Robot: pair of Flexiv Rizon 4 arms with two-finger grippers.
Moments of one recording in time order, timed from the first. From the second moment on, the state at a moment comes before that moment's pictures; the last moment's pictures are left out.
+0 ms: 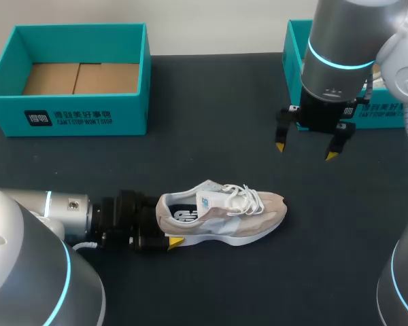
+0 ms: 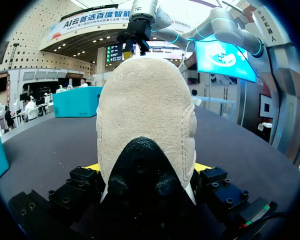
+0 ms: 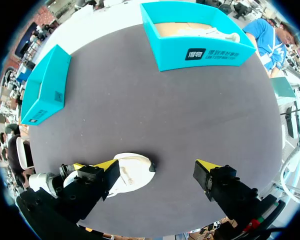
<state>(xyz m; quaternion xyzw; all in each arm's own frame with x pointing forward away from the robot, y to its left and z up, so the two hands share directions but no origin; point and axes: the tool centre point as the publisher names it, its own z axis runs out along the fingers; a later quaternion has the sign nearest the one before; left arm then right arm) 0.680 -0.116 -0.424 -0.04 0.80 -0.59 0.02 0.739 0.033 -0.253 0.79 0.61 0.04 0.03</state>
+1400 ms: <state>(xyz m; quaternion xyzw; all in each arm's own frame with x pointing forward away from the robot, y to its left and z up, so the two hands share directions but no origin) 0.680 -0.116 -0.424 -0.04 0.80 -0.59 0.02 0.678 0.202 -0.279 0.72 0.69 -0.03 0.06</state>
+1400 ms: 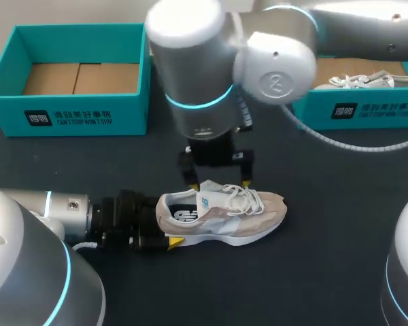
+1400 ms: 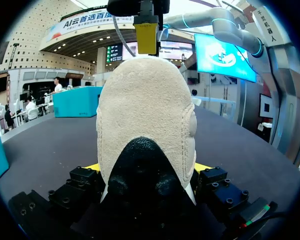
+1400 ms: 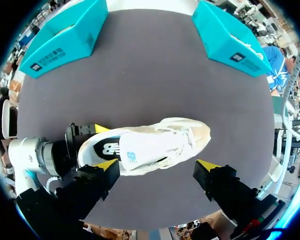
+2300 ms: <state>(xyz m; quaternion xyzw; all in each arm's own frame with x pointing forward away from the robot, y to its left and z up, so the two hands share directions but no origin) 0.680 -0.116 -0.424 -0.04 0.80 -0.59 0.02 0.683 0.217 -0.354 0.67 0.73 -0.09 0.12</state>
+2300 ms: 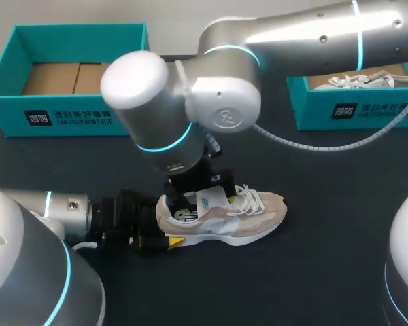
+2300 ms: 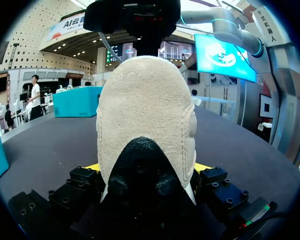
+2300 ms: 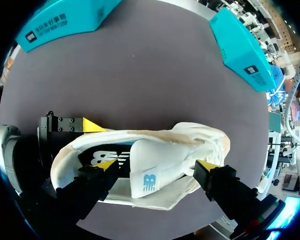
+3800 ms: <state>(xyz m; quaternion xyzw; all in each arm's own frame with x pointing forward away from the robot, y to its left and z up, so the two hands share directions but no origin) 0.680 -0.116 -0.424 -0.04 0.80 -0.59 0.02 0.684 0.151 -0.319 0.67 0.67 -0.25 0.19</state>
